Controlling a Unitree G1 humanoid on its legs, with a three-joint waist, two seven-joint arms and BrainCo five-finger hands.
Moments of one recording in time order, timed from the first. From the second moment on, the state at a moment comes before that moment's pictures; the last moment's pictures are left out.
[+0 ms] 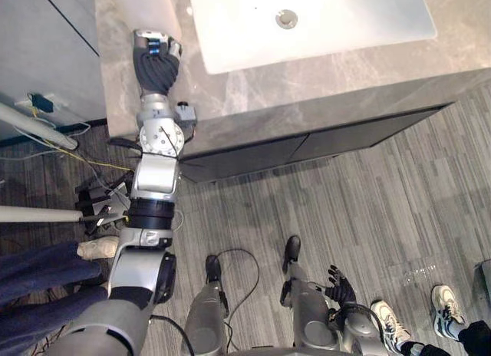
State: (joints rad) left arm -0.91 0.33 0.07 0.31 0.07 -0.02 0.35; right arm 0.10 -0.05 -0.06 0.70 0.05 -0.13 -0.08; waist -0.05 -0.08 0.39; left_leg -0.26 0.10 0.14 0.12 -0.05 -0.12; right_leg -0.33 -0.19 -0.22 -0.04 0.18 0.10
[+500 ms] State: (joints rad) left arm -1.22 0.58 -0.01 0.53 -0.03 0.00 0.35; right arm 0.08 -0.08 -0.02 0.71 0.11 -0.15 -0.09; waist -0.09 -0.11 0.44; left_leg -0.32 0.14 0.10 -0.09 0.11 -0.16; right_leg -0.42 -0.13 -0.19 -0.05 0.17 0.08
